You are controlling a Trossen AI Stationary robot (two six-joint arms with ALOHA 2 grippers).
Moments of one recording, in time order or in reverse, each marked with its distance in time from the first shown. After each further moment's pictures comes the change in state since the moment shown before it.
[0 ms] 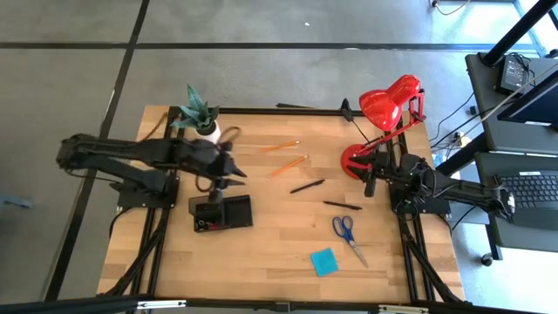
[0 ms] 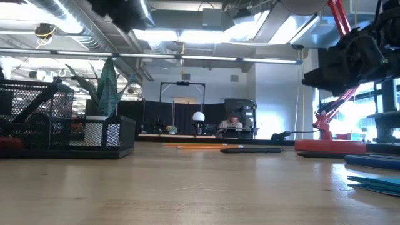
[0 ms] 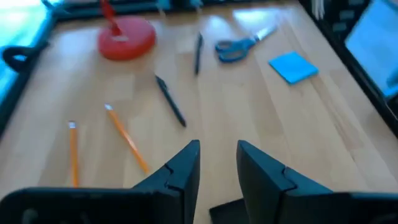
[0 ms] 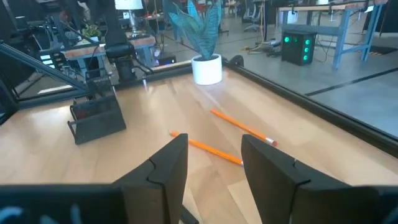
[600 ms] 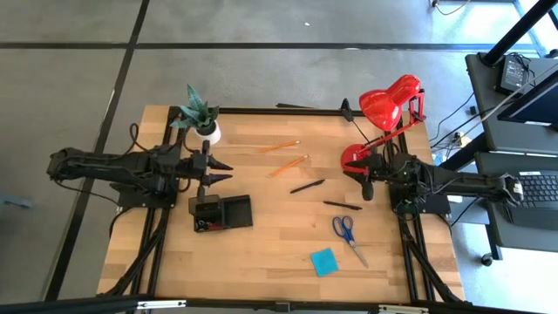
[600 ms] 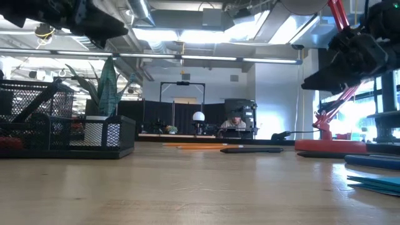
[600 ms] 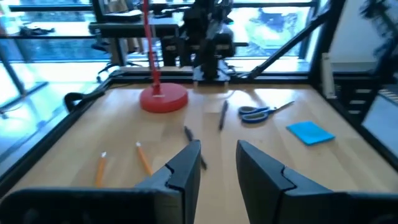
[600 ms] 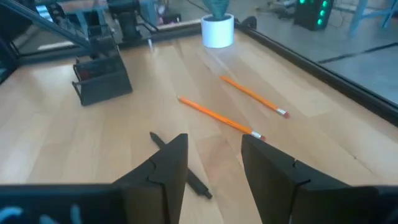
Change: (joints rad) left arm 0.027 -0.443 -0.472 0.436 -0.076 -0.080; right arm 0.094 0.200 0.114 -0.095 0.045 -0.009
